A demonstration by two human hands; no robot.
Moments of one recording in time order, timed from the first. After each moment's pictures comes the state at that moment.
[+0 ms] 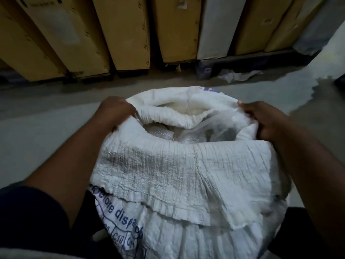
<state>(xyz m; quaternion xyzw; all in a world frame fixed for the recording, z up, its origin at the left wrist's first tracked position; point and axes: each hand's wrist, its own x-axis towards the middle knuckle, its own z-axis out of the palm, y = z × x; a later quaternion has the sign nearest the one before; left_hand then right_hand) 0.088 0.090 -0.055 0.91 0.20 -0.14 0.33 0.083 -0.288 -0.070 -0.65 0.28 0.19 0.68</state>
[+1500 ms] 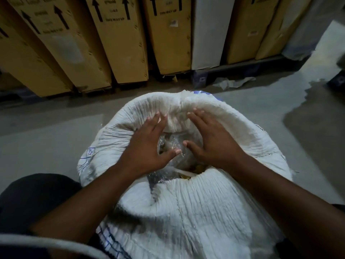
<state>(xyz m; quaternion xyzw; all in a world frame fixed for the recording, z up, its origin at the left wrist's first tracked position) -0.018 0.011 -0.082 0.97 -0.14 -0.04 0.21 -0.006 -0.224 -0.076 -0.95 -0.19 -0.02 0.23</state>
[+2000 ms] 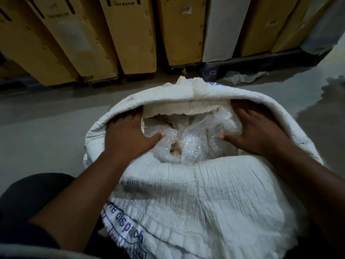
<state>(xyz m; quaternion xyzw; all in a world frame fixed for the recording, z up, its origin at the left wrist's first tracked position) 0.015 0.067 -0.091 1.00 0.02 0.05 0.06 0.044 -0.283 -0.090 -0.99 -0.13 -0.01 0.07</state>
